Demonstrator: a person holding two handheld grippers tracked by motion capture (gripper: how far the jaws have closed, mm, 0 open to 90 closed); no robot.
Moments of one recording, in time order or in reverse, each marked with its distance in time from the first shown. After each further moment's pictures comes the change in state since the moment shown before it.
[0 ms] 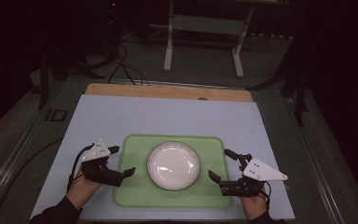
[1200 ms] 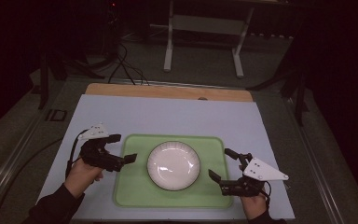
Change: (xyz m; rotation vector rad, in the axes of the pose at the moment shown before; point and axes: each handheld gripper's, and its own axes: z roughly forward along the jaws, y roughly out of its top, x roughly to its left) left arm 0.007 0.045 -0.012 0.006 -0.052 -0.093; right arm 0.000 0.002 0.000 -0.014 0.001 -0.004
